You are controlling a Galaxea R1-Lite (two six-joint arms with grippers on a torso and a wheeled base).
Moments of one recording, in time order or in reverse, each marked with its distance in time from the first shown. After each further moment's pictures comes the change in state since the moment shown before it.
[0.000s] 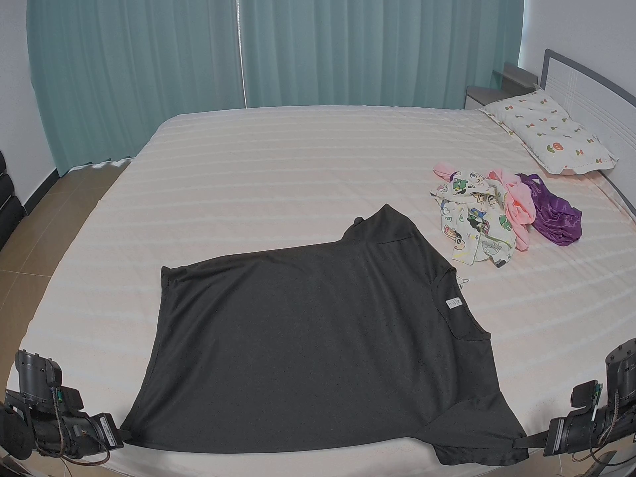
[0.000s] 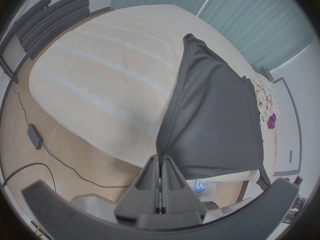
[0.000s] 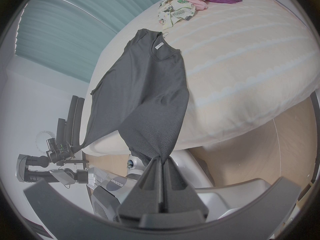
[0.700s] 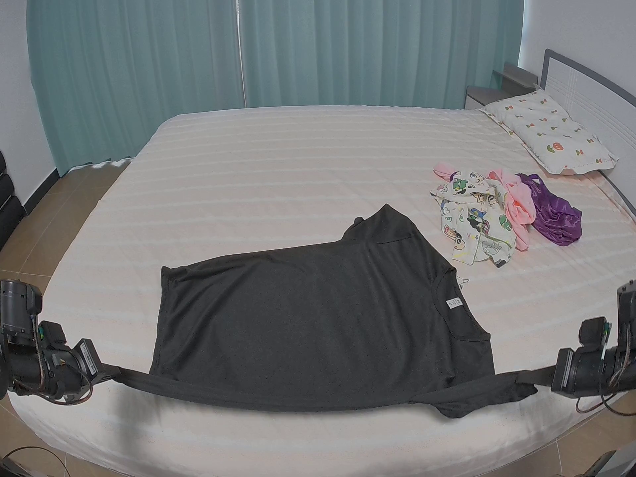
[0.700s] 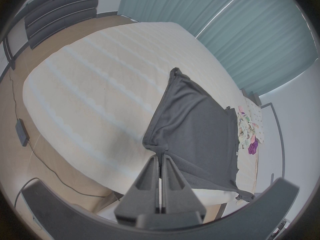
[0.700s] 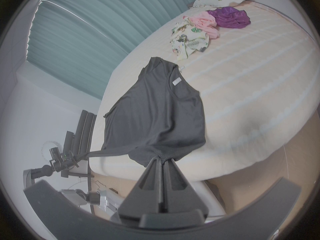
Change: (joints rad) left arm 0.026 -0.024 -0.360 0.226 -0.071 -0.146; right arm -0.061 0.070 -0.246 -0.011 0.005 0.011
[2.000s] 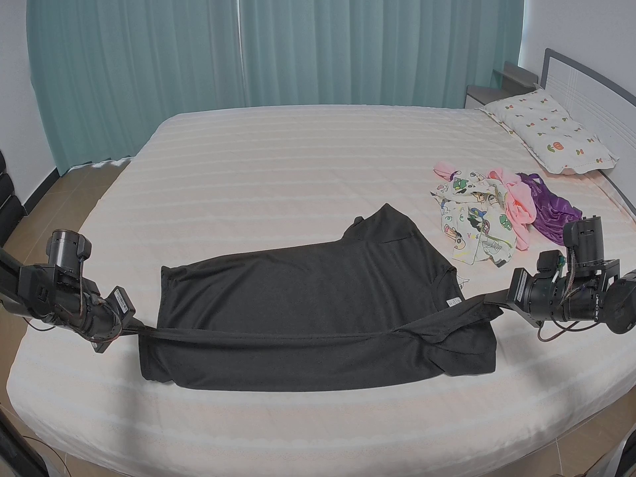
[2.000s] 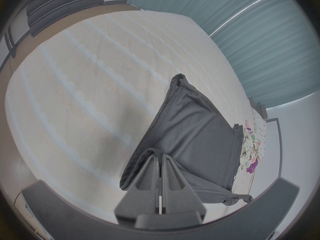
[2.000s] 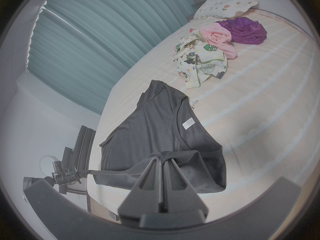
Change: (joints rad) left arm -0.021 0.450 -0.383 0.000 -0.005 -0.116; right arm -0.074 0.472 -0.321 -0.265 -0.009 0.013
